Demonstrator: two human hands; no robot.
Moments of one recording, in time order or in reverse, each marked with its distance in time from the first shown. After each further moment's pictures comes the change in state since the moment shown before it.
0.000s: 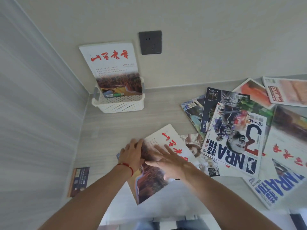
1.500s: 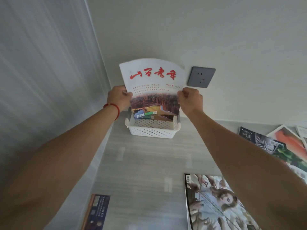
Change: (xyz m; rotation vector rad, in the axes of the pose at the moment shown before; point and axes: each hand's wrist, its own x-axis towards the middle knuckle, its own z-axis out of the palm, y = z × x) left_hand 0.111 -0.197 -0.244 -0.939 0.705 -0.175; right_hand 0.157 0.078 -0.284 0.825 0.999 0.633
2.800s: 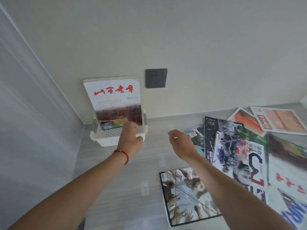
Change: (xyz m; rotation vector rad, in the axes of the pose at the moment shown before) left_hand -0.132 0.037 0.123 0.079 -0.370 0.106; right_hand -0.106 0.148 -0.054 -0.155 -0.209 0.081
